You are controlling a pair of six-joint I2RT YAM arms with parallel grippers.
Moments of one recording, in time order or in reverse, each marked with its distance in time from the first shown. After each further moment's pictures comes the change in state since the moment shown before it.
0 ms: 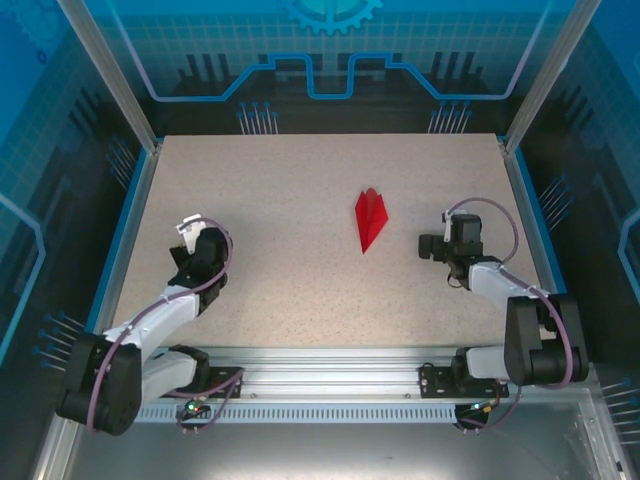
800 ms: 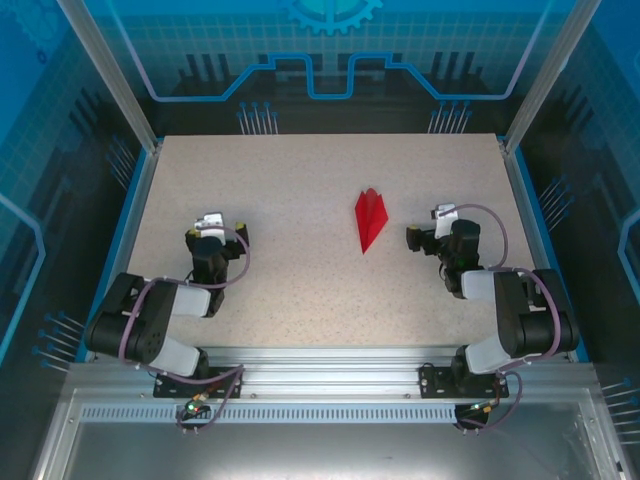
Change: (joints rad) left arm 0.086 0.392 -0.146 0.857 0.380 0.286; right arm 0.002 0.159 -0.118 0.598 -0.189 -0.116
